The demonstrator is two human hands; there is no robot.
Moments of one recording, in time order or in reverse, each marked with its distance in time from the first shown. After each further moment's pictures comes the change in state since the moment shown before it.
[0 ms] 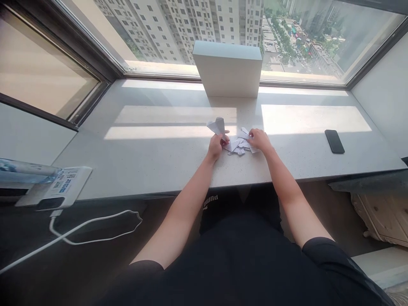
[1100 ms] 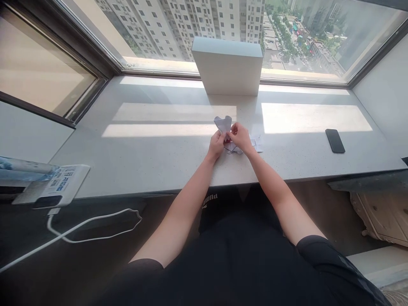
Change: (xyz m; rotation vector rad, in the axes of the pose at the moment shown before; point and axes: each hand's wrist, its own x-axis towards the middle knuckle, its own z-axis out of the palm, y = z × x) left_hand 0.005 -0.014 0.007 -0.076 0.016 0.037; right_hand 0.015 -0.076 0.046 0.668 0.178 -0.066
